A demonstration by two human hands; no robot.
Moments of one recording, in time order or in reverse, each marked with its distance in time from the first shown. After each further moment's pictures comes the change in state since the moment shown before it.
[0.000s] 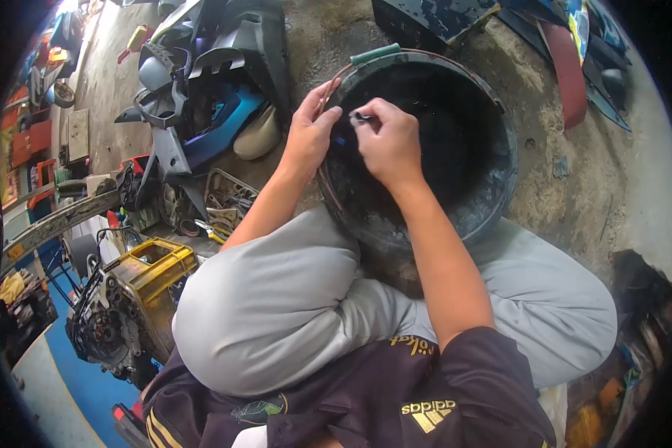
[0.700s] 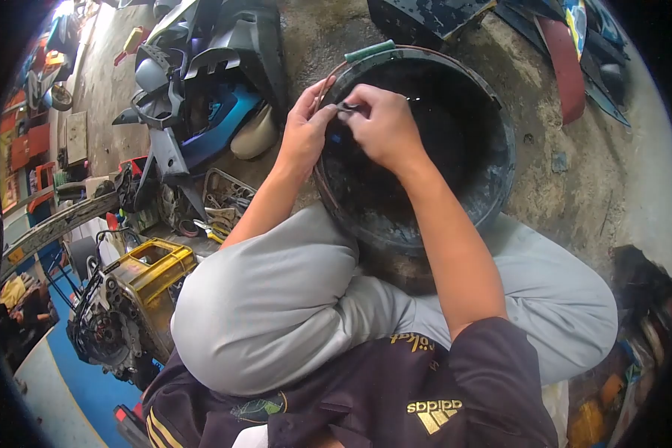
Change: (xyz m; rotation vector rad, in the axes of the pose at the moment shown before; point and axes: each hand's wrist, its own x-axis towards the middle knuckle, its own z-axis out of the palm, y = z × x) left_hand -0.004 -0.001 -0.001 -0.040 -0.051 -0.042; right_hand 0.022 0.005 -0.013 -0.026 -0.209 0.003
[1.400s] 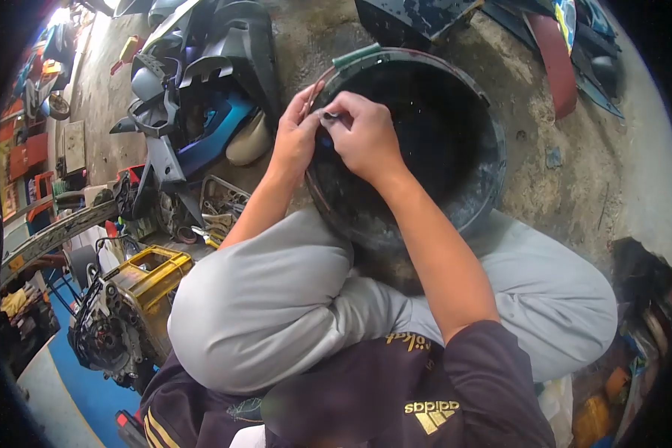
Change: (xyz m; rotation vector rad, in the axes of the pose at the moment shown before) left_hand -0.003 -0.004 0.001 0.030 0.035 0.016; right_hand -0.011 -0.010 0.015 0.062 0.108 -0.065
